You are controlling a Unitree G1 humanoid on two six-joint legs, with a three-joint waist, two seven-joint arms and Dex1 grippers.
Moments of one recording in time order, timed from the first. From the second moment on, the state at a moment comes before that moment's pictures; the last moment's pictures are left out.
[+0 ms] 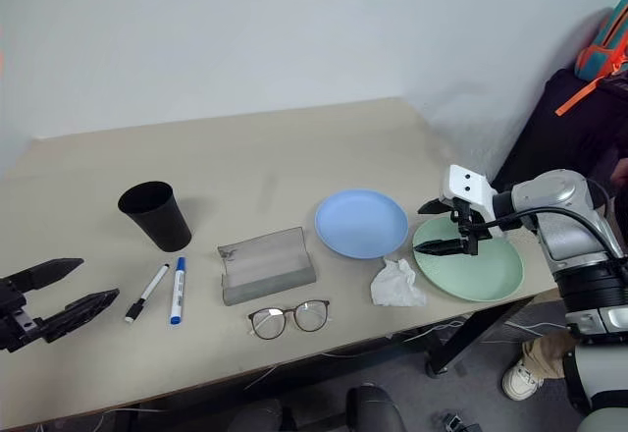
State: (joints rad) left arm 0.51 0.82 0.88 -0.52 -0.72 0.65 -0.96; right arm -0.65 -0.88 0.17 0.29 0.13 0.27 1.42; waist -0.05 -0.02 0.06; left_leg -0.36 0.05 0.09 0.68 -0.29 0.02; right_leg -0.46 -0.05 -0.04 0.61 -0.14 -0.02
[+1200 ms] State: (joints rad) left arm 0.32 0.89 0.69 -0.40 -0.67 0.59 -1.00; right arm -0.38 -0.95 0.10 0.09 0.13 0.38 1.28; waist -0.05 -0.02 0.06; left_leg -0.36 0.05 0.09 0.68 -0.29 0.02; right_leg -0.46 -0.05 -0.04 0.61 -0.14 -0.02
